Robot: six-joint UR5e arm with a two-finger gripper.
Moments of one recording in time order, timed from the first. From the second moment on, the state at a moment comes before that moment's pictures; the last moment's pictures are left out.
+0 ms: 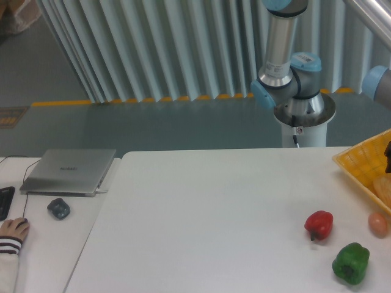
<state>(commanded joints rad) 2.77 -1.84 -1.77 -1.19 1.55 2.02</state>
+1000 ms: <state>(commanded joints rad) 2.77 -1.84 -1.55 -1.49 1.55 2.01</state>
